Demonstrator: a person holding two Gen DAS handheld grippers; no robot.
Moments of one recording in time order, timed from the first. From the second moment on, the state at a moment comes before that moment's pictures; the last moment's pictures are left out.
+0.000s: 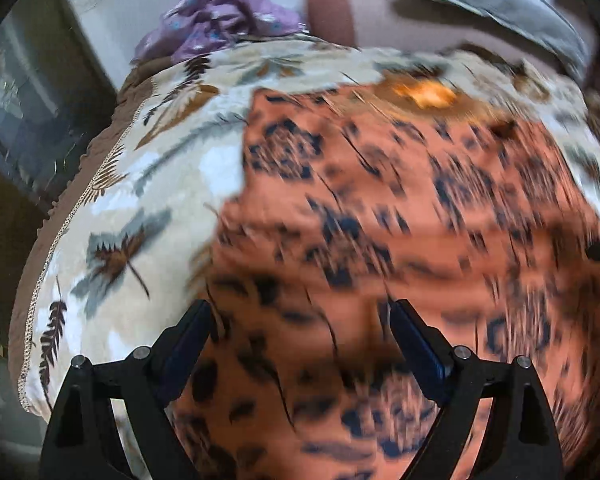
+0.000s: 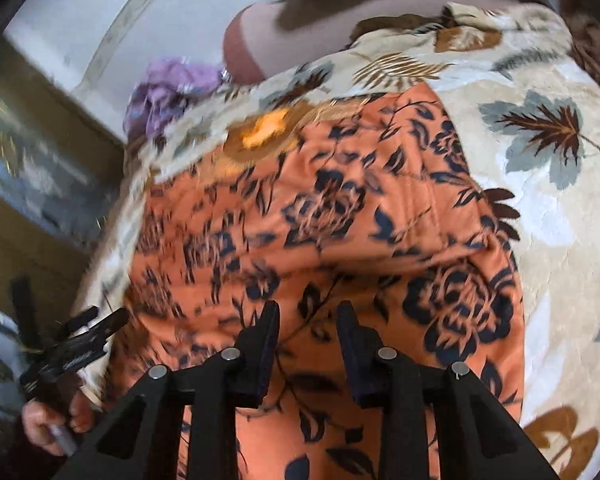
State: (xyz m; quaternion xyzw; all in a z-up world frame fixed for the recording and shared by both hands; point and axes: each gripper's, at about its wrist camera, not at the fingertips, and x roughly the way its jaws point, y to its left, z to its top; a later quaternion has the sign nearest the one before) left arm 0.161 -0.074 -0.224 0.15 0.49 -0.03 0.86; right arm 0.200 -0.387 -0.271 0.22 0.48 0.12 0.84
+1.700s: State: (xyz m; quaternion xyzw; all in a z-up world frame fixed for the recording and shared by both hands) left arm 0.053 -0.024 -0.192 0.16 0.43 0.01 0.89; right arm 0.104 -0.319 -0.294 0.19 0.51 0.22 0.81
